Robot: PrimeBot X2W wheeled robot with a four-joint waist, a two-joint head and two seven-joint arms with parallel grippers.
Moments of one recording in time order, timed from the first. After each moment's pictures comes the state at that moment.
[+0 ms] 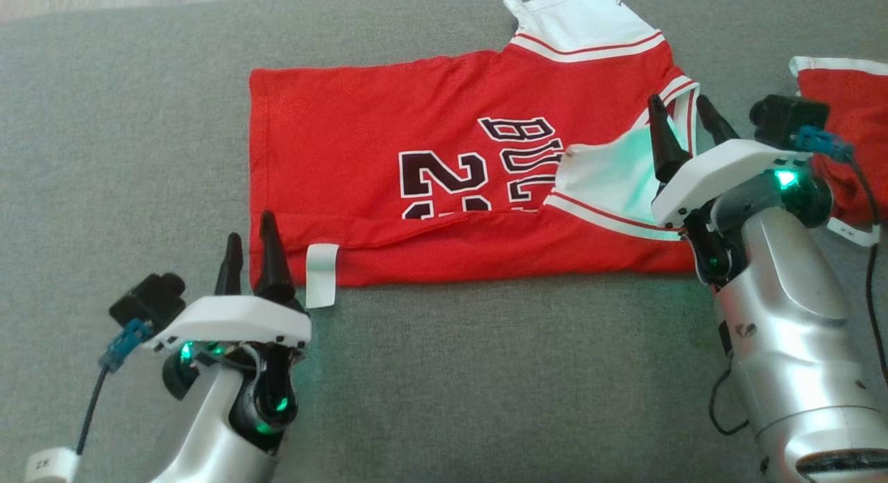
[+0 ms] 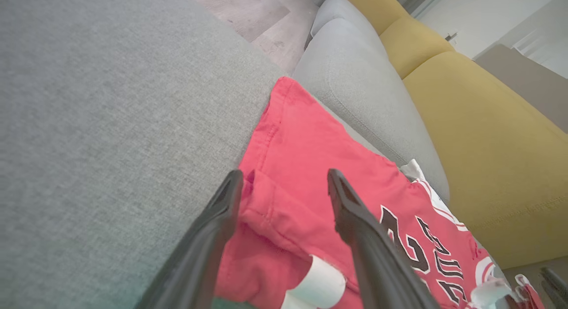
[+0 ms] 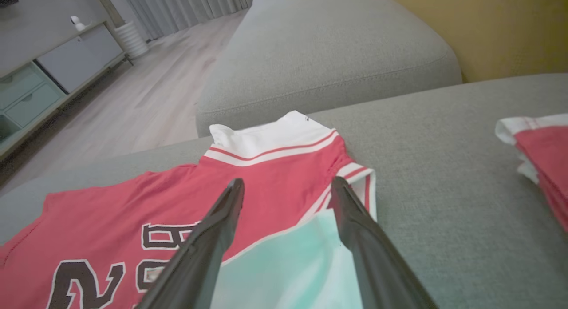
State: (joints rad) left arm -0.32 0.15 -0.39 0.36 -1.03 0.14 -0.16; right arm -0.69 -0.05 0.02 0.80 0.26 0.13 0.02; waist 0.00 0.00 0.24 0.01
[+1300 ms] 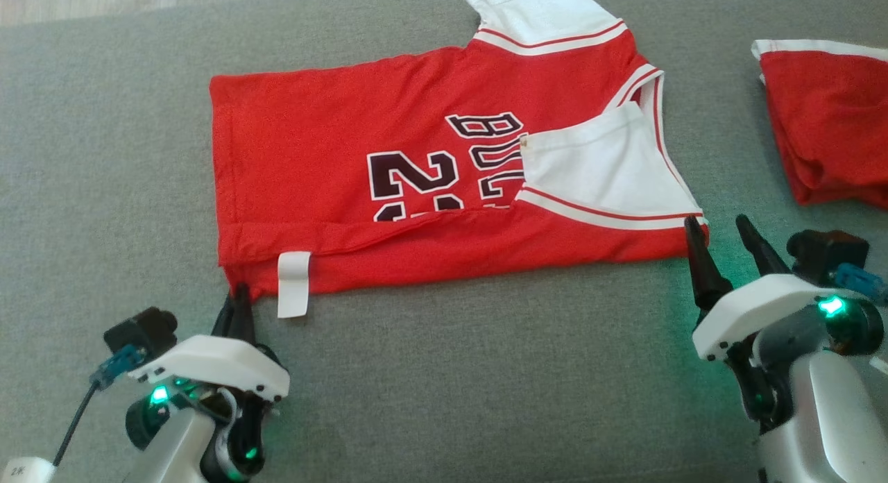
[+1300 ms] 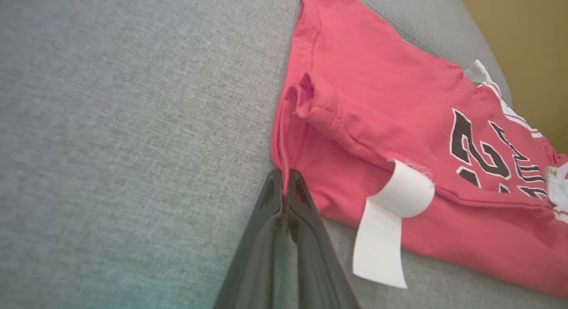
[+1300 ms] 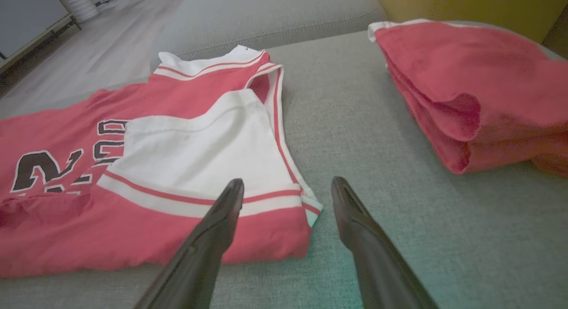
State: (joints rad) left arm -0.22 0.29 -0.45 0.32 -0.99 0.22 -0.02; right arm -0.19 -0.05 -0.06 0.22 0.19 0.13 0.19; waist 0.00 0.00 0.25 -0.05
